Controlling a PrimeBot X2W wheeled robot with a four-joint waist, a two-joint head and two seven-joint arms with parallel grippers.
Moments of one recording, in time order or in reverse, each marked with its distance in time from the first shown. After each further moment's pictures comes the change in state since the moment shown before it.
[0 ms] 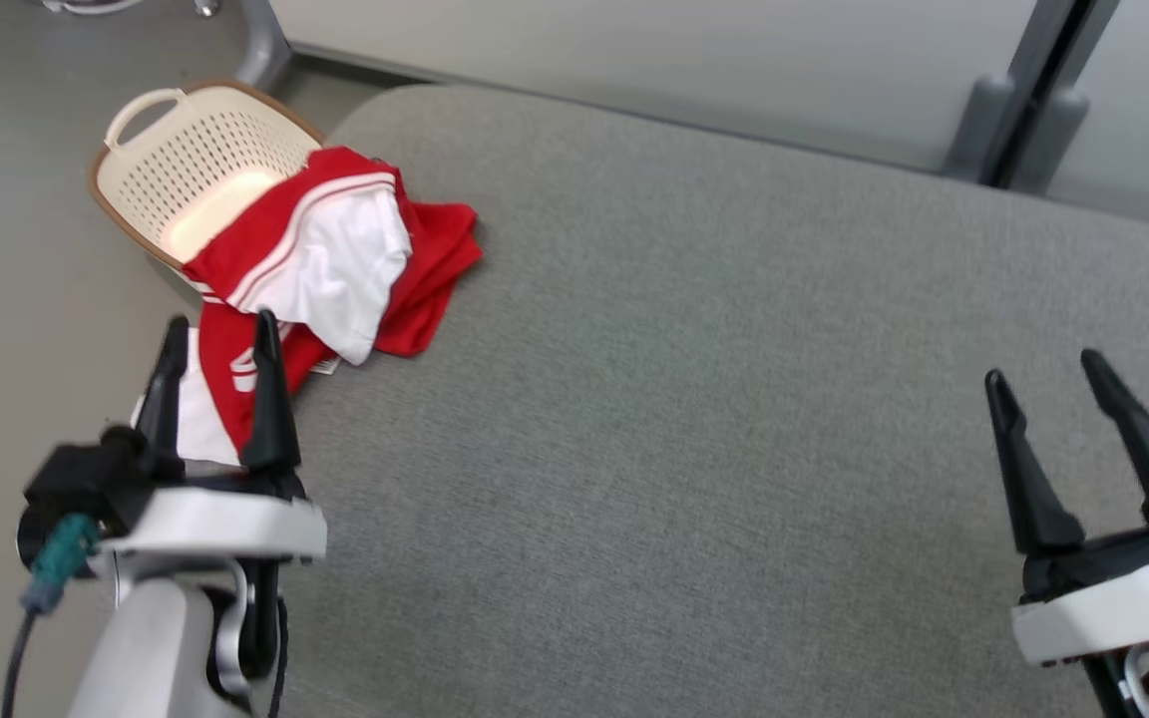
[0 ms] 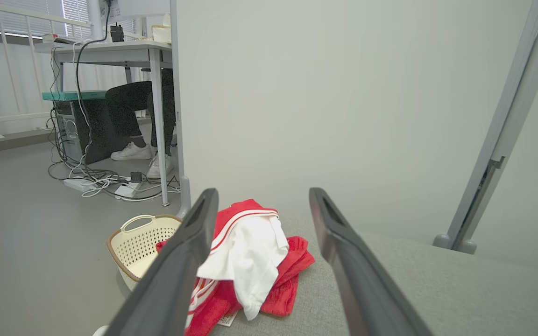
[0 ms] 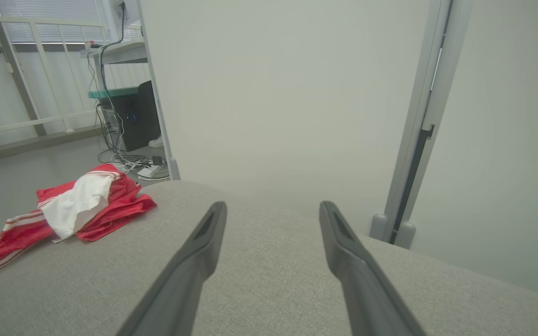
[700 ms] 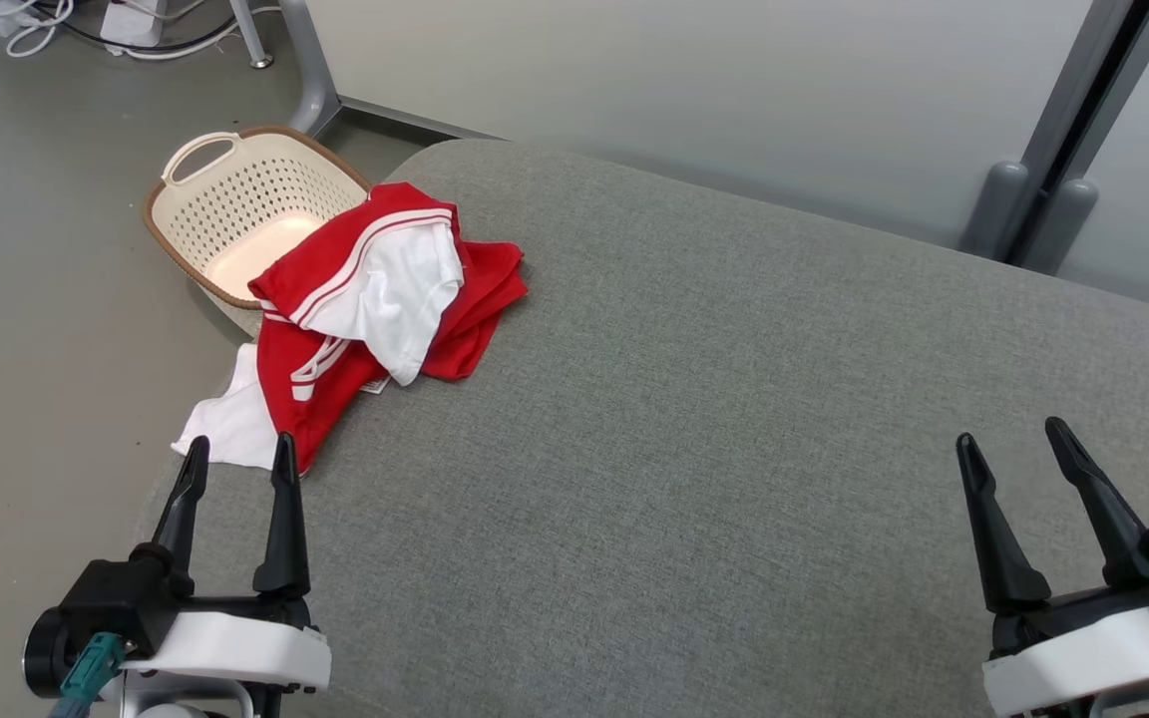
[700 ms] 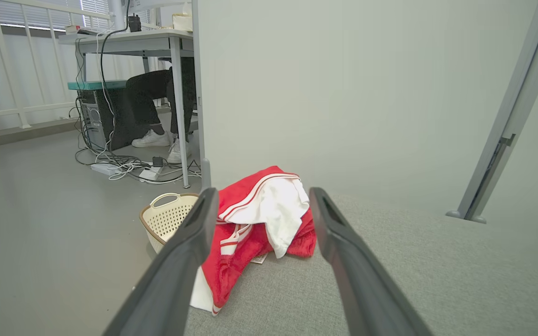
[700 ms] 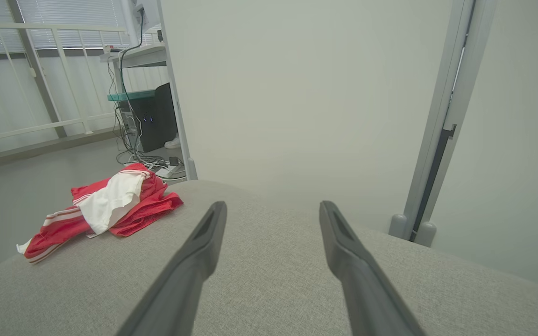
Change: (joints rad) left arm 0.178 0.057 -0.051 -0.083 -0.005 0.035 0.007; right arm 0.063 0.039 0.014 0.051 0.007 0.000 -0.042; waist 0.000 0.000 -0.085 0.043
